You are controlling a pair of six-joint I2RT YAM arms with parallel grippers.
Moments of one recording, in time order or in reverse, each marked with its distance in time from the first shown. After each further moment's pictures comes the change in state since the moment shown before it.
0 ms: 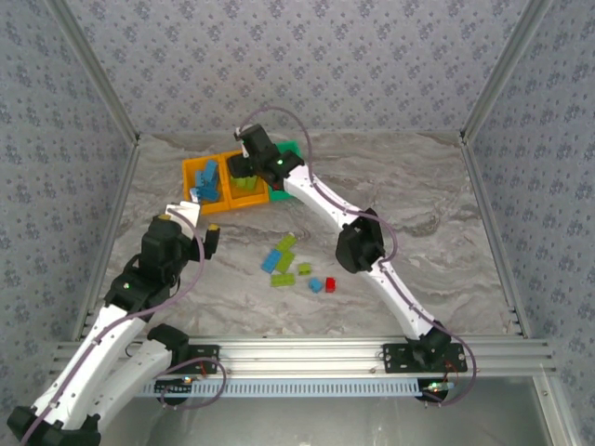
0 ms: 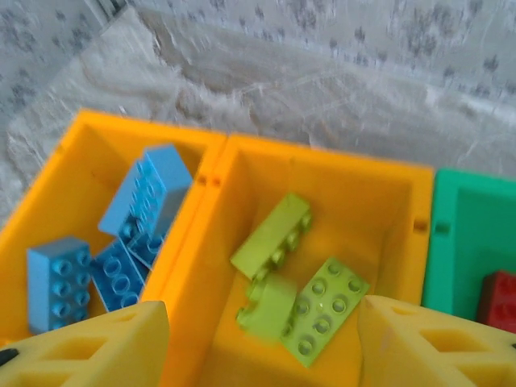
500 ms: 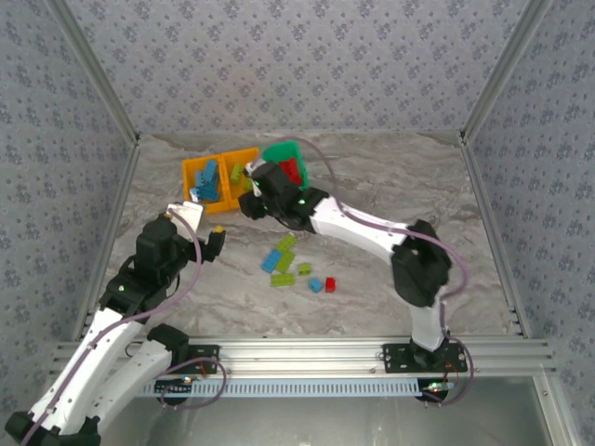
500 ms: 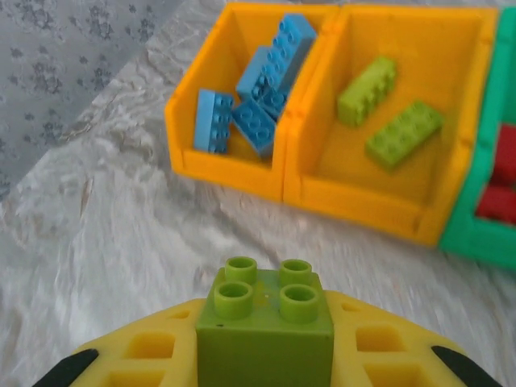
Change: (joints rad) left arm 0.000 -0.013 0.030 -0.015 0.116 0.012; right arm 0.133 -0.705 -1.119 0.407 -0.020 0.111
